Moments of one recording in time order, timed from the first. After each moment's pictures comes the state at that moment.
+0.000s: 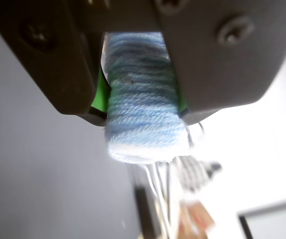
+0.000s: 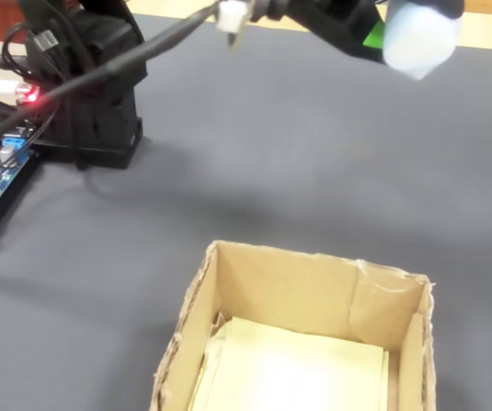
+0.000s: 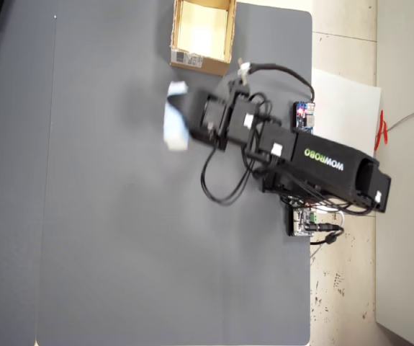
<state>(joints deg) 22.9 120.0 127.4 9.5 80.2</state>
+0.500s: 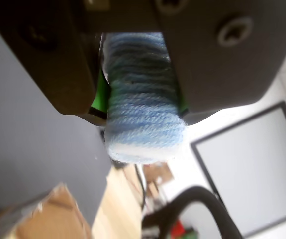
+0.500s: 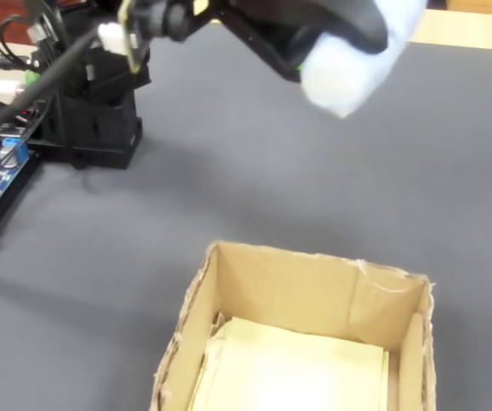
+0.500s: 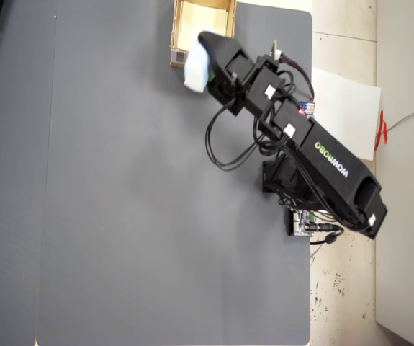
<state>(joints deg) 40.8 123.0 127.4 9.5 71.5</state>
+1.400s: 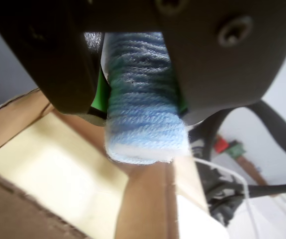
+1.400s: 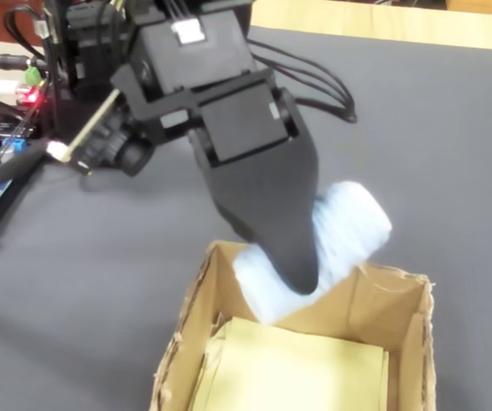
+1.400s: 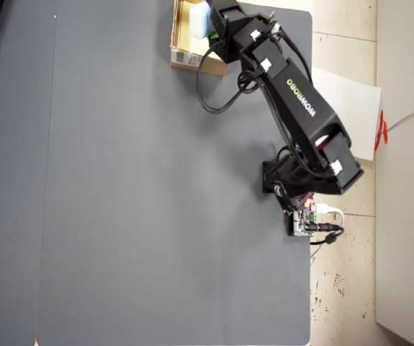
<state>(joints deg) 55.1 93.5 110.9 18.8 70.8</state>
